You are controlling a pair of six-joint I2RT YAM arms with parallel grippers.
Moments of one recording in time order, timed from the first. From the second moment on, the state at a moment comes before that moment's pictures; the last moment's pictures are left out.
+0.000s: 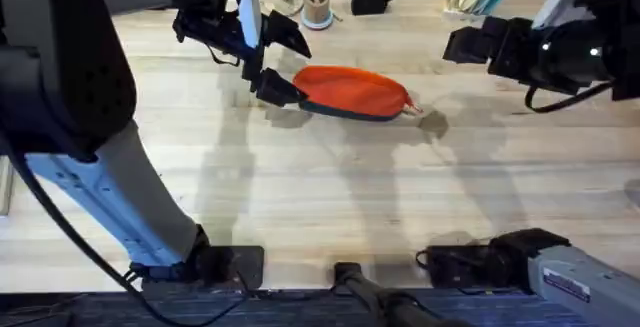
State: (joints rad) left arm -0.03 1.99 1.40 -1.01 1.02 1.54; right arm 0.19 1.12 1.05 -0.88 0.23 0.41
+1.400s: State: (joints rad) left arm -0.13 1.96 1.96 -1.35 0.52 0.62; right arm 0.19 0.99 1.05 -0.93 0.26 0.28
